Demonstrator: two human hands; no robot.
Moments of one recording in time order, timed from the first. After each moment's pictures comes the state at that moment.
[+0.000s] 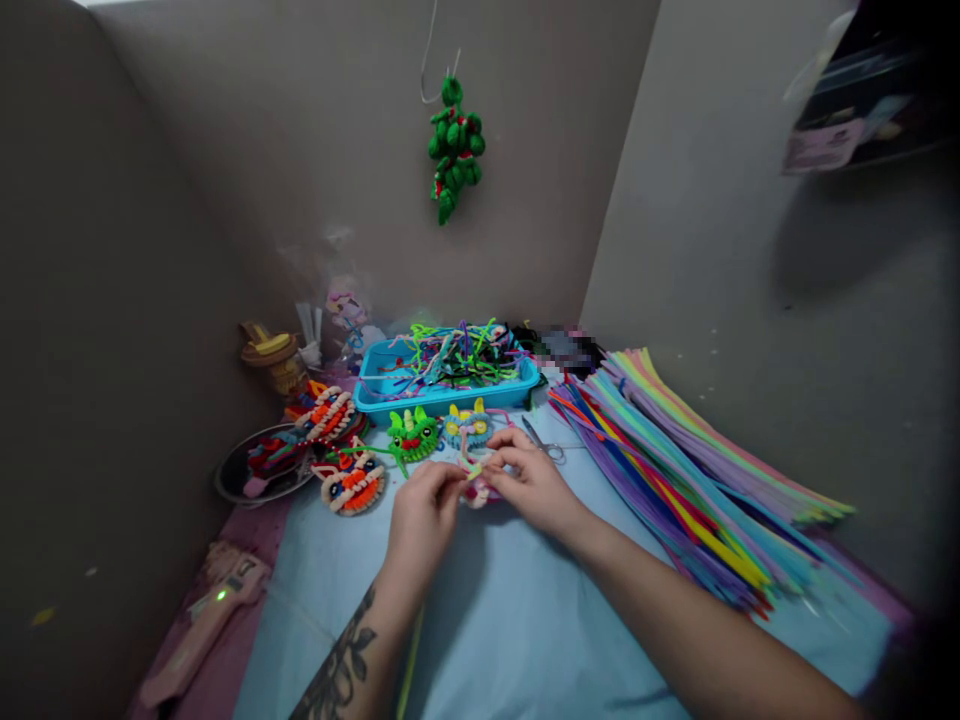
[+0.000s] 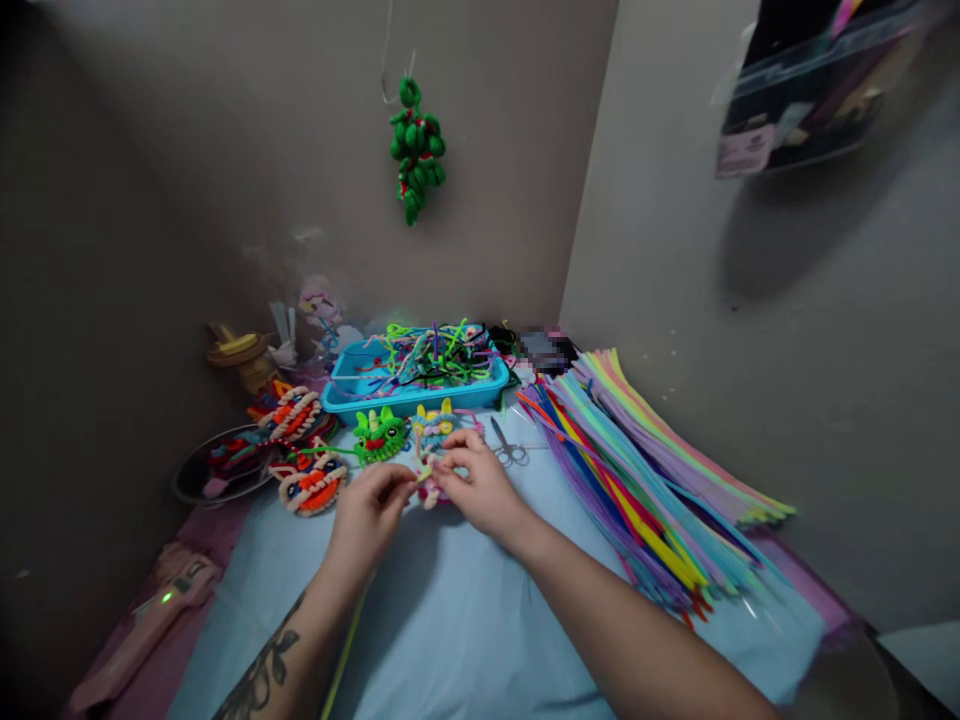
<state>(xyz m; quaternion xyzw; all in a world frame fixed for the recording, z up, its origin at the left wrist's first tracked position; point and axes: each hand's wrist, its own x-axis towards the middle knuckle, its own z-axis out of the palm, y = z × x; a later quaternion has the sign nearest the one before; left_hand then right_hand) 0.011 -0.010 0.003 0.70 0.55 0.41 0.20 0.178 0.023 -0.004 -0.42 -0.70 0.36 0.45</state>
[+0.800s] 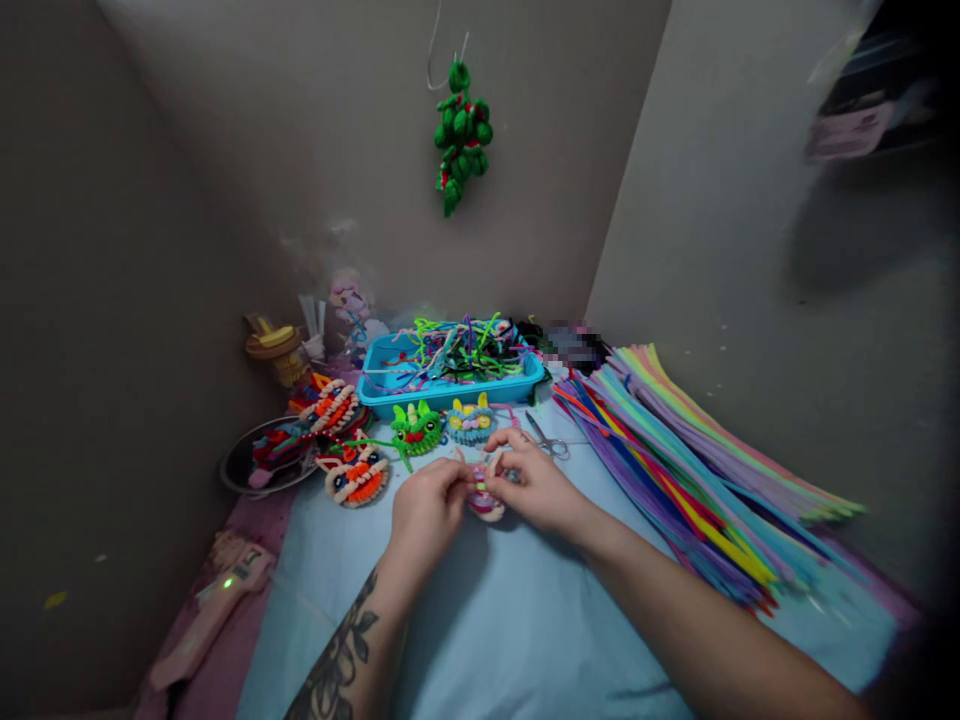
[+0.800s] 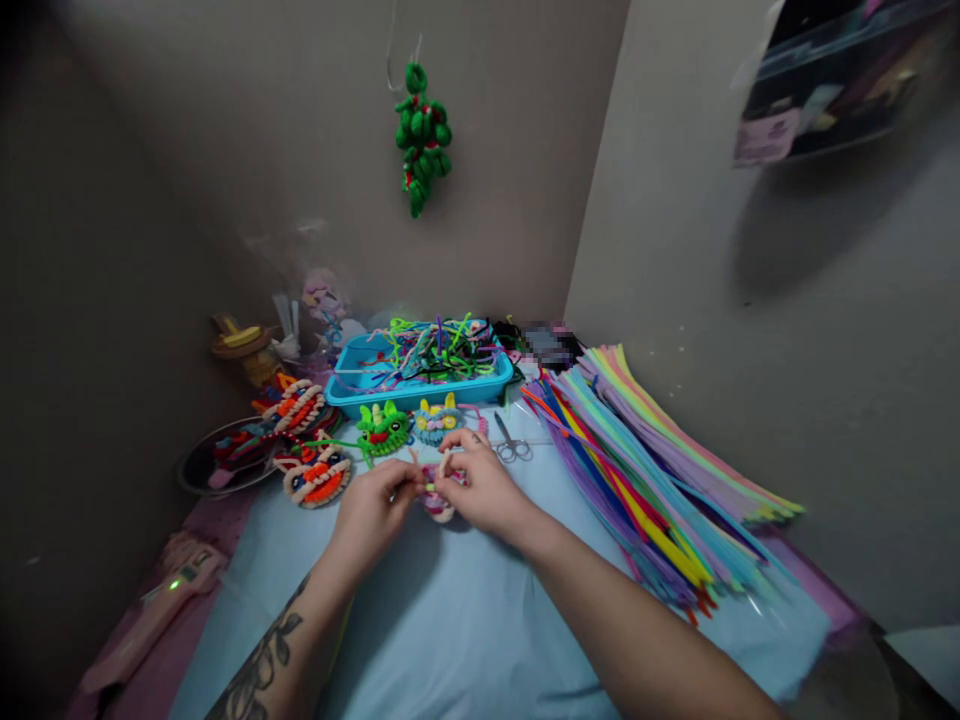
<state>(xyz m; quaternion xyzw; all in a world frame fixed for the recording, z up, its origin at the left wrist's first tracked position) 0.009 -0.012 0.009 0.74 0.56 0.31 0.18 0.180 0.022 0.002 -0.41 -0.76 0.34 0.37</state>
